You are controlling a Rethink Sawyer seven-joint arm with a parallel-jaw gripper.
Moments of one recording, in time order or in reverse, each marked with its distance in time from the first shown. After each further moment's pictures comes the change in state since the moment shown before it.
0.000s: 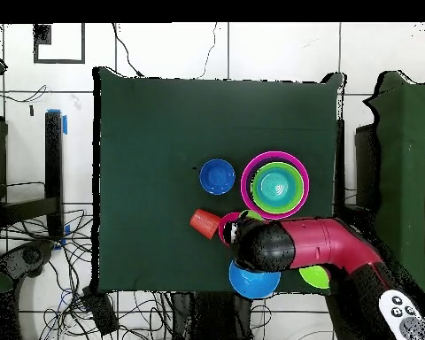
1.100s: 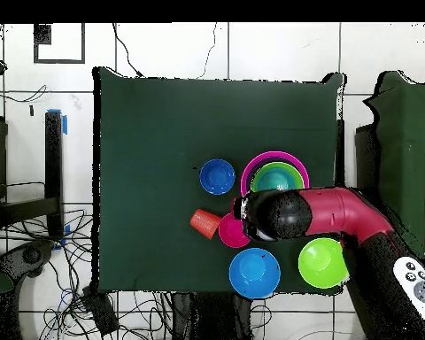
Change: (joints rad) arm -0.048 0.146 0.073 -0.174 -0.043 0.119 0.000
